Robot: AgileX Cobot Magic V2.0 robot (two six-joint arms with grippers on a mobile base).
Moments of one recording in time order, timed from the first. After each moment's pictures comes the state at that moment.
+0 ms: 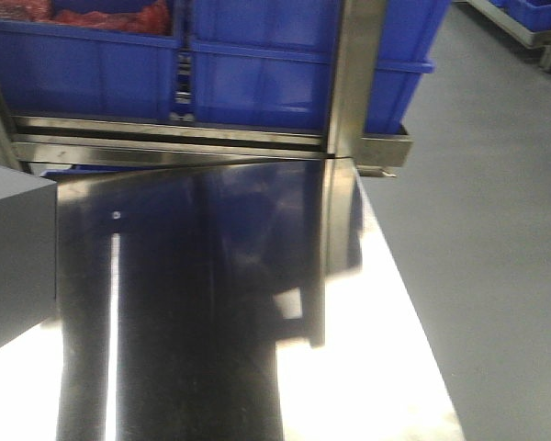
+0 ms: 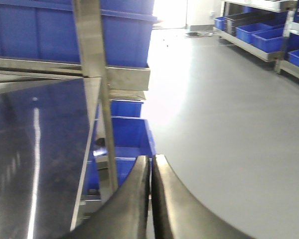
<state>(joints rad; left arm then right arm) -0.37 0.27 -0.54 -0.04 0.31 -0.08 -0.03 -0.01 0.03 0.01 0.22 0.01</state>
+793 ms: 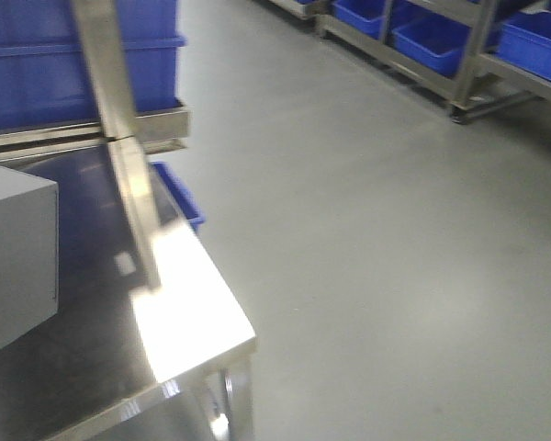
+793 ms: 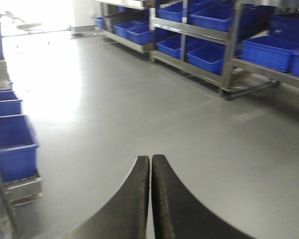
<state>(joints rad) -0.37 0.27 -0.54 -0.04 0.31 -0.08 -0.03 -0.01 0.03 0.01 0.22 0.01</state>
